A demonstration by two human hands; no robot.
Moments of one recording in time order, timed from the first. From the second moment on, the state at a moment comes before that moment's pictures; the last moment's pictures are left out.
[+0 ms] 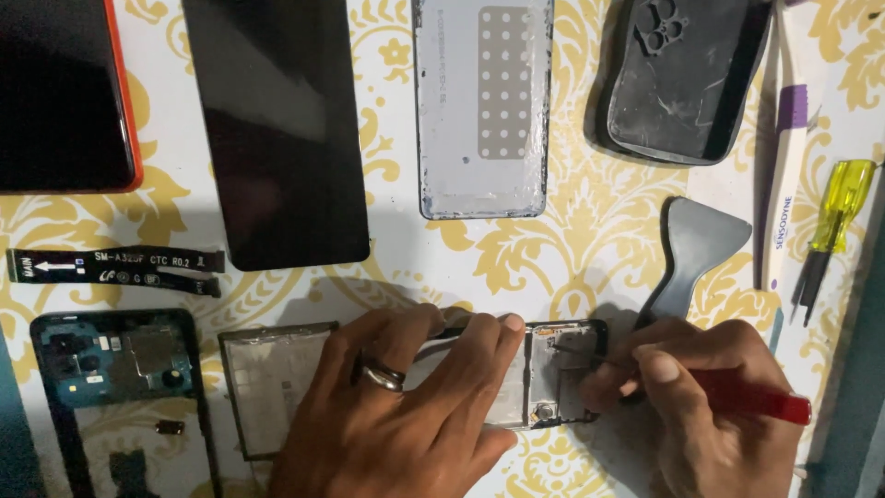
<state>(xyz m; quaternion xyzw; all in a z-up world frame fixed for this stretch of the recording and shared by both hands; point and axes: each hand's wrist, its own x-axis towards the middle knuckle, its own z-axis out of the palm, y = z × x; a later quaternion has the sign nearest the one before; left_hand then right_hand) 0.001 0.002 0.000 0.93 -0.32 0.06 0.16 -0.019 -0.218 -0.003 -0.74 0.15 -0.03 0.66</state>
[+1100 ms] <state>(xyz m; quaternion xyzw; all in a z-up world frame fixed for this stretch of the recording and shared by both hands) -0.008 -0.003 0.005 0.95 -0.28 0.06 0.16 -0.021 -0.223 -0.002 -0.80 0.11 -0.03 0.59</state>
